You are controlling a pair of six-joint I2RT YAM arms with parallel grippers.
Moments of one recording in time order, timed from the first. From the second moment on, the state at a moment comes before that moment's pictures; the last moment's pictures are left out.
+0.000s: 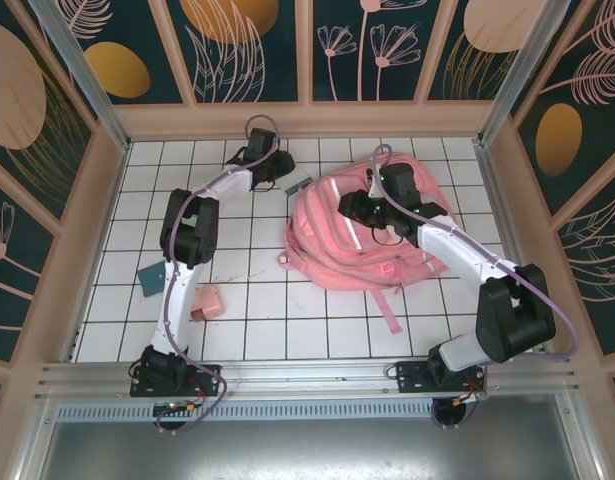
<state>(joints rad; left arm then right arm) -0.34 2.47 1.98 -0.22 0.16 -0.72 0.42 1.46 1.03 -0.26 -0.38 0.67</state>
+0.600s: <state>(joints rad) -0.25 2.21 1.51 -0.12 0.08 -0.81 0.53 1.54 1.16 -0.30 -0.28 0.65</state>
